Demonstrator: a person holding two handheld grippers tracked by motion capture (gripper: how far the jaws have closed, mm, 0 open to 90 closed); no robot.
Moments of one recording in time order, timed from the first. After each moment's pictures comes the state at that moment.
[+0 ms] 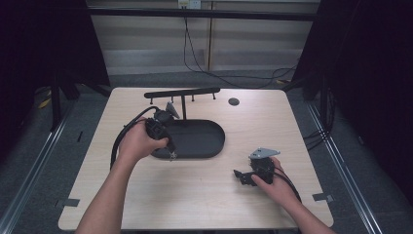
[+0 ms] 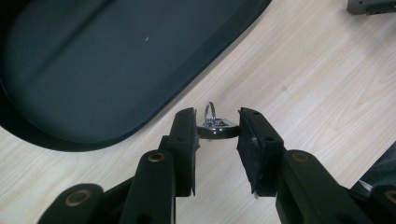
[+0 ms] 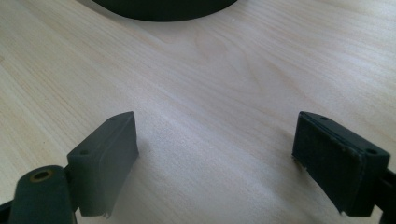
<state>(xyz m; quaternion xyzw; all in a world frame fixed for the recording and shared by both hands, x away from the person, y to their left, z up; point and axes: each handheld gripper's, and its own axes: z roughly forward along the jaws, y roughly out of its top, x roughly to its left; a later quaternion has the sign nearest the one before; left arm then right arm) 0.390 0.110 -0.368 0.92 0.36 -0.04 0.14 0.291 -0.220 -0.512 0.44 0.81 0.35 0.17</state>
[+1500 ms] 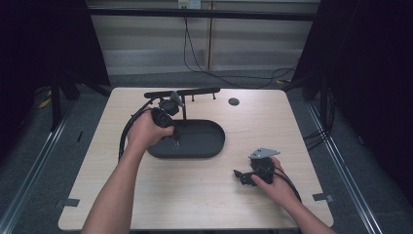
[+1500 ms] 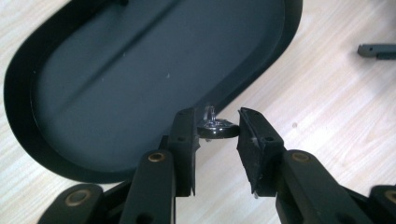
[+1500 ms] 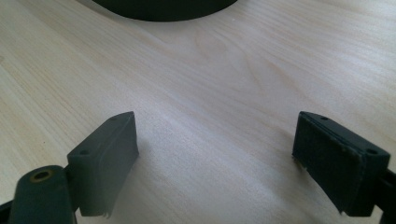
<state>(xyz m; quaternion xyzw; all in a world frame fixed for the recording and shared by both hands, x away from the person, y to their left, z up) 0.422 0.096 -0.364 0.91 0.39 -0.03 0.15 0.291 -0.220 -0.512 0.44 0.81 0.35 0.17</state>
